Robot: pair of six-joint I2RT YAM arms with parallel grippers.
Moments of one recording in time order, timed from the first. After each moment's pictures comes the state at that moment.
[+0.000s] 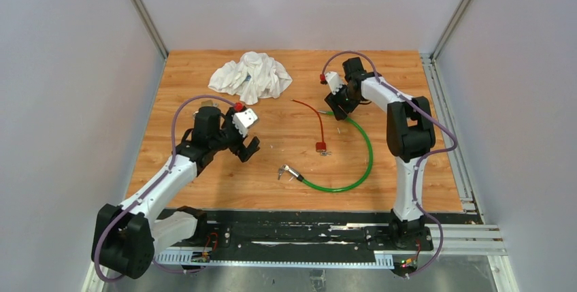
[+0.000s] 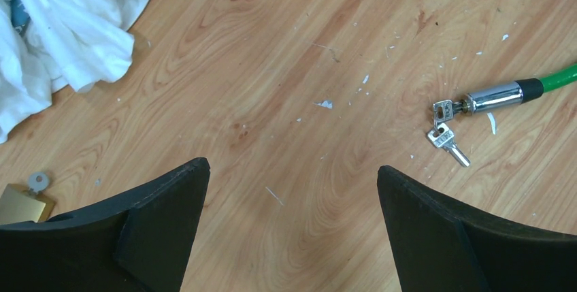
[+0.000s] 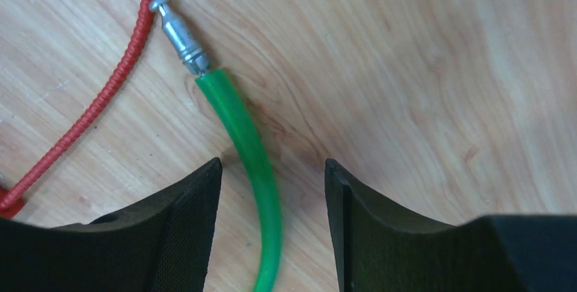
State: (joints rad) left arm -0.30 1.06 0.62 -0.14 0.45 0.44; right arm 0.27 2.12 1.60 -0.63 -0.24 -0.58
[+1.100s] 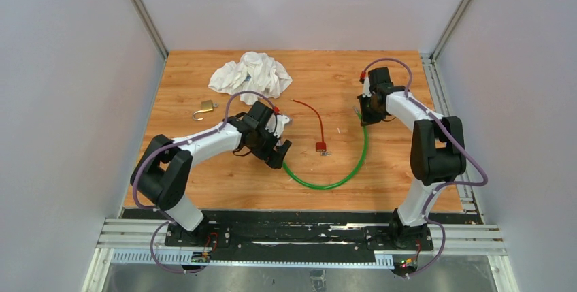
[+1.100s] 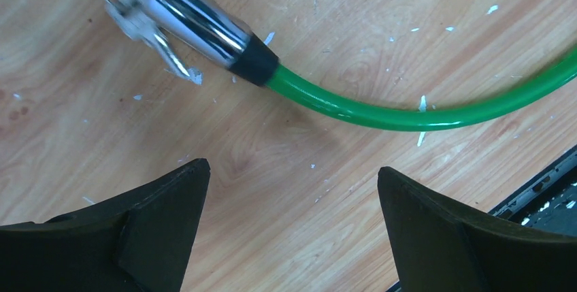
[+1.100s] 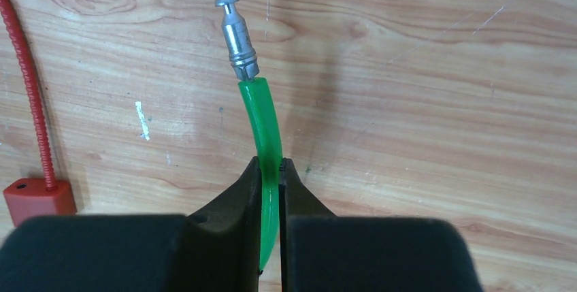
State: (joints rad) left arm -0.59 1.57 0.94 -0.45 0.25 0.07; right arm 0.15 1.82 1.28 -0.57 -0.06 -0.03
